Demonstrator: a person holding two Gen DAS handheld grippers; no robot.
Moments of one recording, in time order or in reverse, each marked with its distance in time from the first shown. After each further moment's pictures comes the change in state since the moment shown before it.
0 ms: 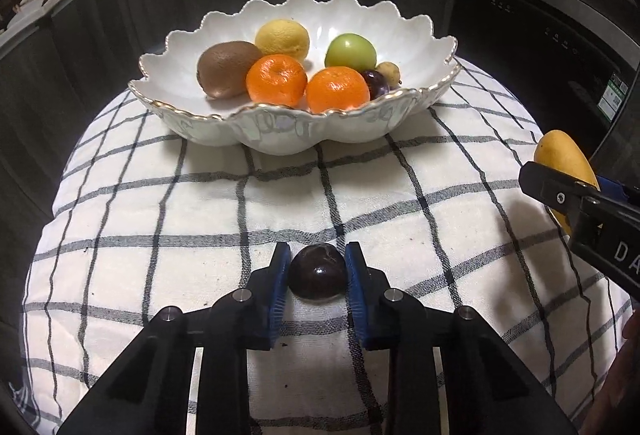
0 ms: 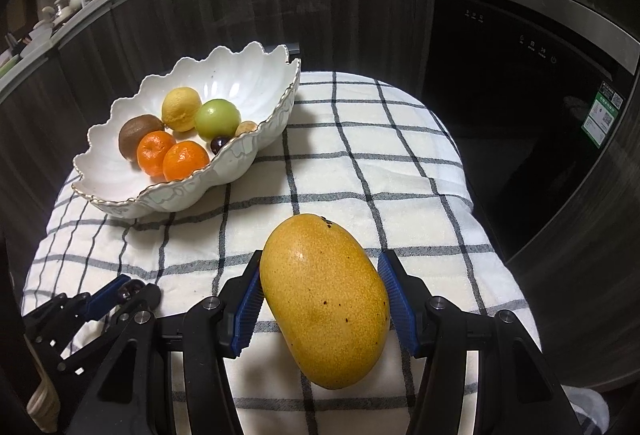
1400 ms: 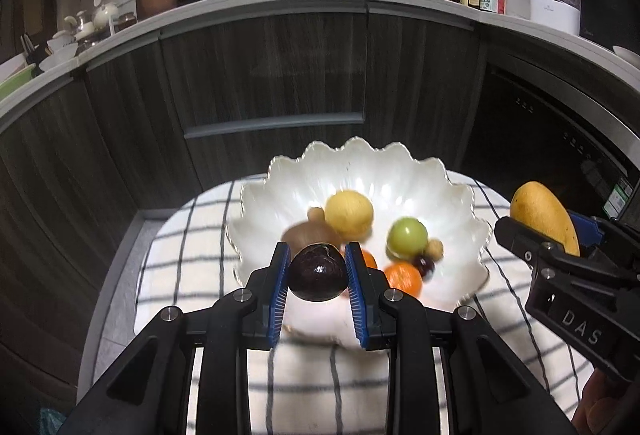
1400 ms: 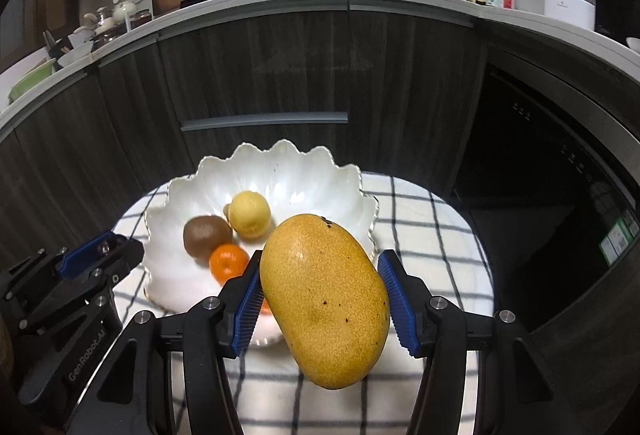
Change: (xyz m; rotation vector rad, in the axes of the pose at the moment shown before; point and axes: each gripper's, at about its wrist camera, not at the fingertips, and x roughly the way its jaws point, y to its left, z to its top) left arm -0.066 0.057 0.116 -0.035 -0.233 0.067; right arm -0.030 0.061 0.105 -0.114 -0.147 0.084
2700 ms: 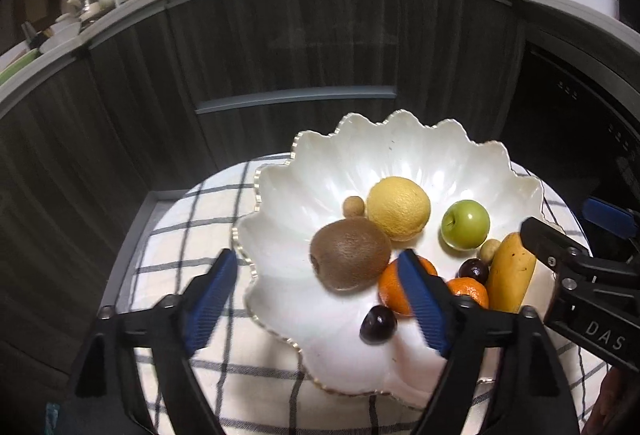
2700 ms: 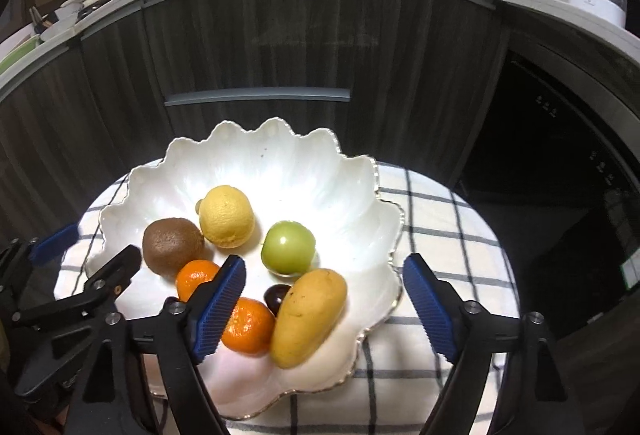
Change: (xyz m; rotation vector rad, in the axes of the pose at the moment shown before) left arm 0.065 0.020 0.002 -0.027 0.091 0.082; right arm 0.066 0.008 0.012 -0.024 0.080 -0.068
